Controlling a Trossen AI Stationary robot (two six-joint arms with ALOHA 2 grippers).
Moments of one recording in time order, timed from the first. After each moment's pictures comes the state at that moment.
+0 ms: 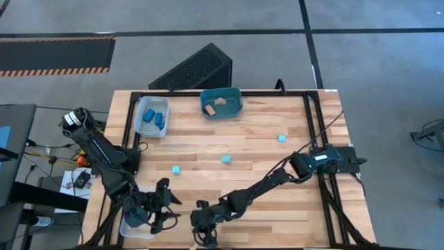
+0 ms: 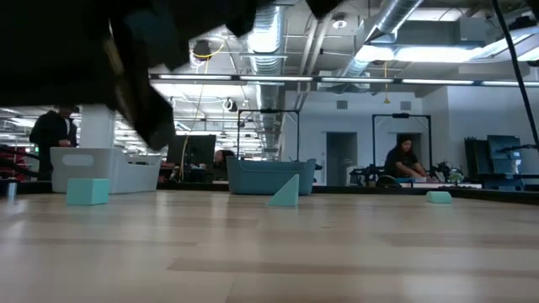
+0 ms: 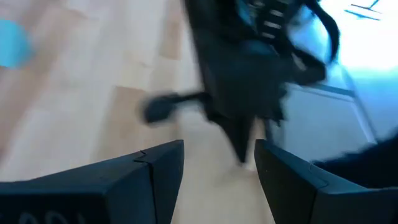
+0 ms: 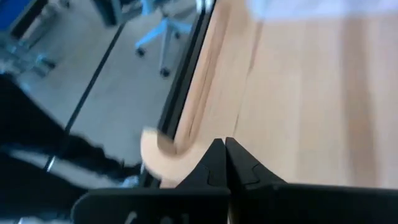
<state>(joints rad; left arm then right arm) -0.91 1.31 0.86 -0.31 -0.55 -0.83 0.46 2.44 1.90 -0.04 -0.10 0.42</state>
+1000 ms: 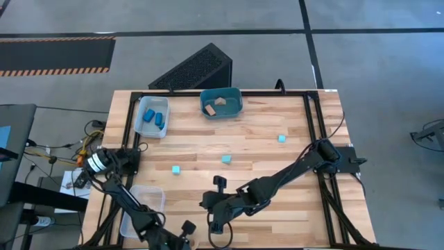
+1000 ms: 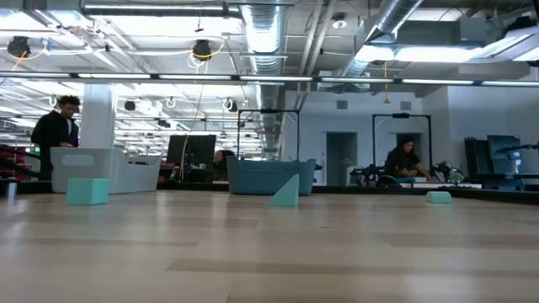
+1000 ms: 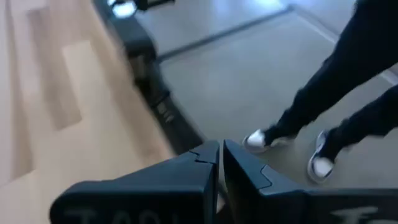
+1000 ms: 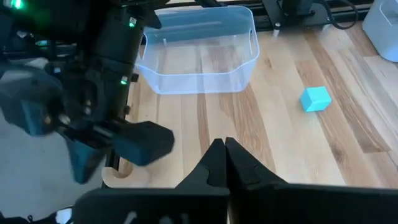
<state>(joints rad) -0.95 1.95 1.06 0.24 -0.33 -0.26 0.50 2.09 1.90 -0.48 0.39 0.44</state>
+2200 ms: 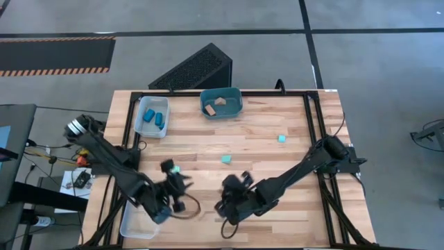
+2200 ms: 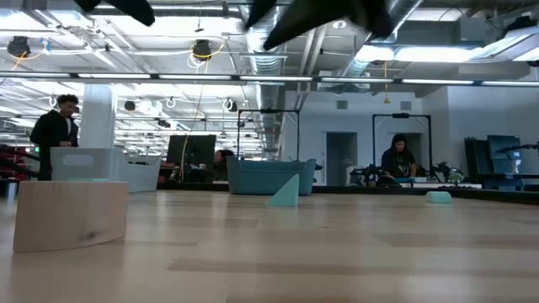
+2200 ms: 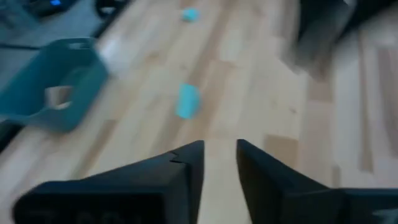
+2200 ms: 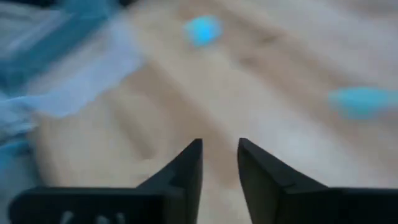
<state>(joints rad) -0.75 1.45 1.09 -0.74 -0.88 -0.77 0.52 2.00 1.67 -0.65 0.65 1.11</state>
